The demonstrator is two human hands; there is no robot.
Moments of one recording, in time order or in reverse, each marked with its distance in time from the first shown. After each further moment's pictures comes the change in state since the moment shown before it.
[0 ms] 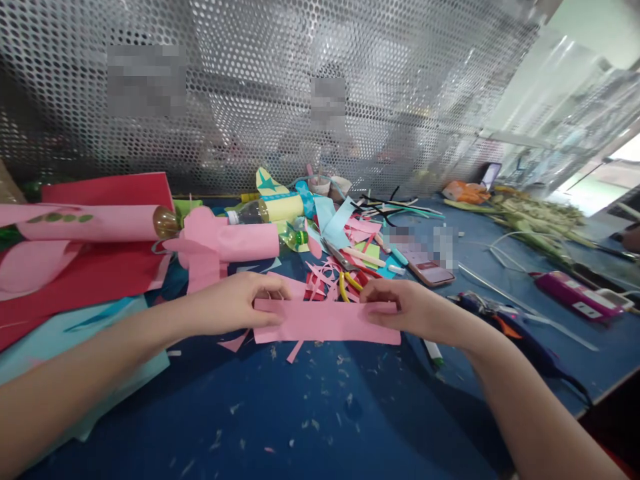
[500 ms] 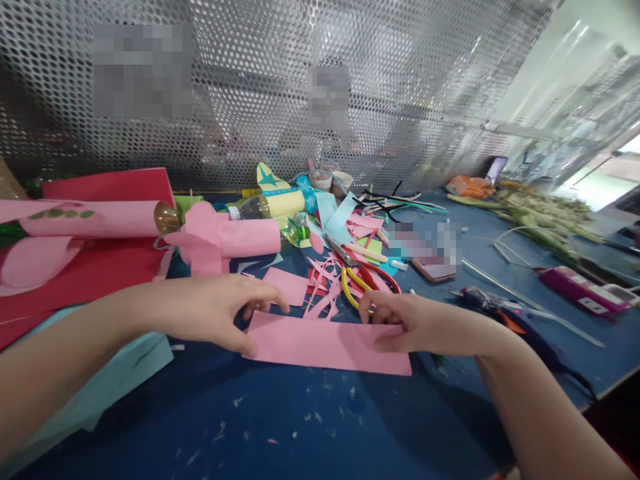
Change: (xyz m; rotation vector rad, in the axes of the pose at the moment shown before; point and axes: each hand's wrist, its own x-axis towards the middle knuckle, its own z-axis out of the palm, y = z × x) left_hand -0.020 0.000 -0.018 0.092 -0.209 -0.052; right_hand -0.014 -0.016 -0.006 0.073 -0.297 0.054
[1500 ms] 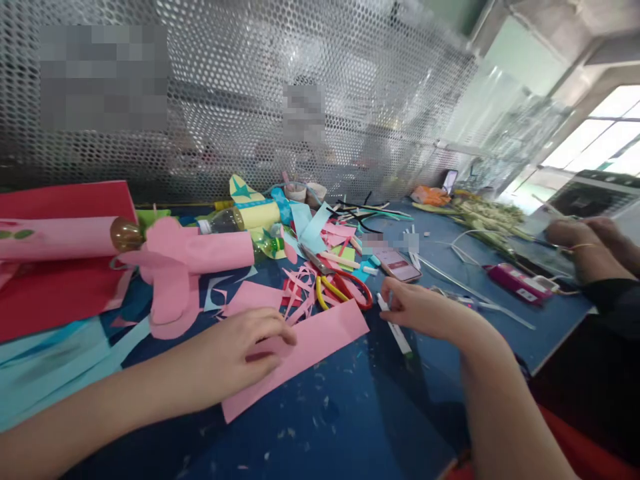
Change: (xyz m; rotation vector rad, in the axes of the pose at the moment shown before) left_hand 0.018 0.032 0.045 -0.126 0.203 0.196; right_hand -0.017 0.023 -0.015 -0.445 0.372 0.441
